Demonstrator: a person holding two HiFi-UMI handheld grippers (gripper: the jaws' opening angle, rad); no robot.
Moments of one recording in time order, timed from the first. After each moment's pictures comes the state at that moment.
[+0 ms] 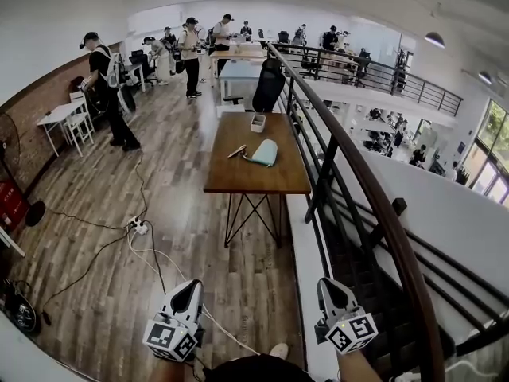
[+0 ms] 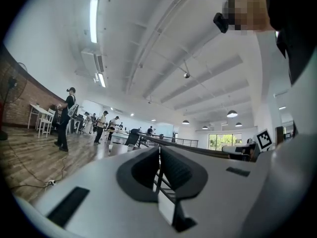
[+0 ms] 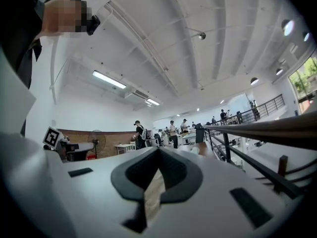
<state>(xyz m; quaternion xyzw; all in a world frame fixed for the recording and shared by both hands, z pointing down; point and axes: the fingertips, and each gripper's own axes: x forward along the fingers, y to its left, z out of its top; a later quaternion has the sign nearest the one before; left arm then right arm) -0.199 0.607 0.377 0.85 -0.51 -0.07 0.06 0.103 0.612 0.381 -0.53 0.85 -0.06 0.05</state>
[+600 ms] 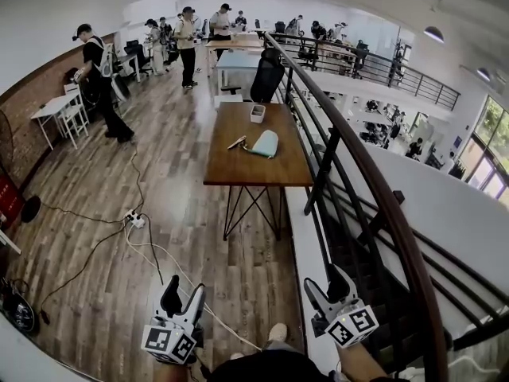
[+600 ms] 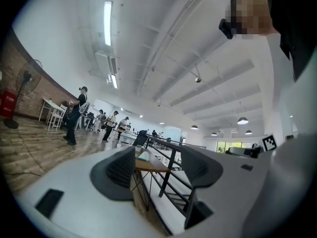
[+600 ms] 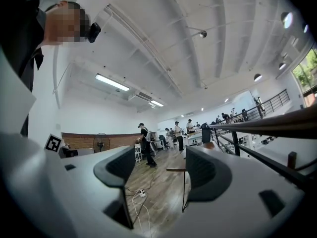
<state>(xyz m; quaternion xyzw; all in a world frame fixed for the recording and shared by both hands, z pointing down) -0.242 0.599 0.389 0.82 -0.55 -0.11 0.09 0.064 0.592 0.375 -0.50 0.86 -0.07 0.07</state>
